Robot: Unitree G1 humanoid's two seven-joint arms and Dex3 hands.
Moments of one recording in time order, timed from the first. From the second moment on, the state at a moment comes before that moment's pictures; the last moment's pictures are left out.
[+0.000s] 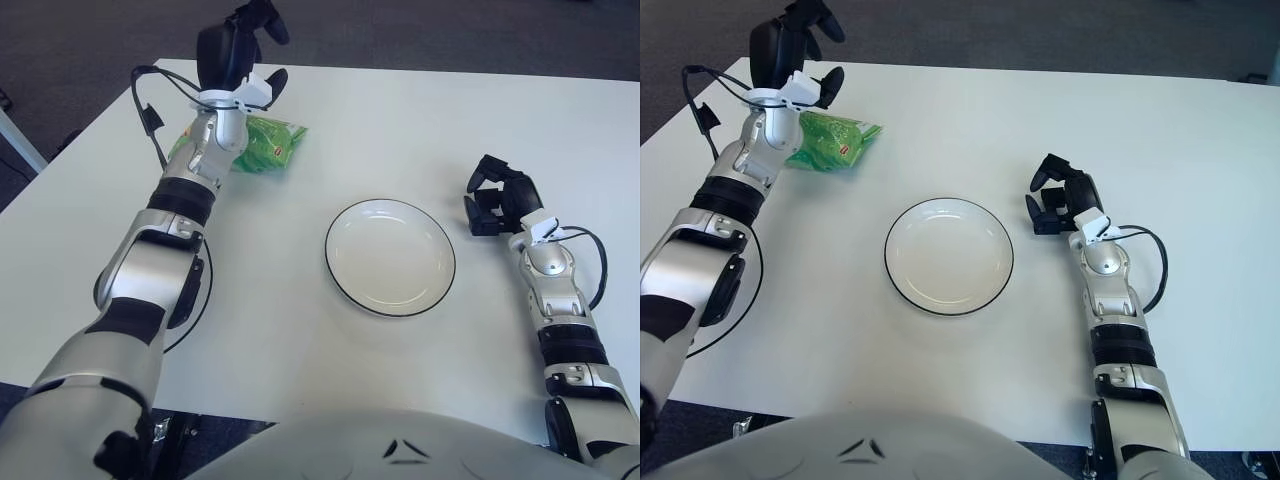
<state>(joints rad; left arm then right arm) -0.92 0.38 -0.20 0.66 0.52 -0.43 0.49 -0.23 -0.36 -0.11 0.33 -0.08 -0.36 0.06</state>
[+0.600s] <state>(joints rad) -0.93 0.56 -0.34 0.64 0.76 -0.44 0.23 -0.23 -0.36 -0.11 0.32 -0.08 -0.33 0.06</state>
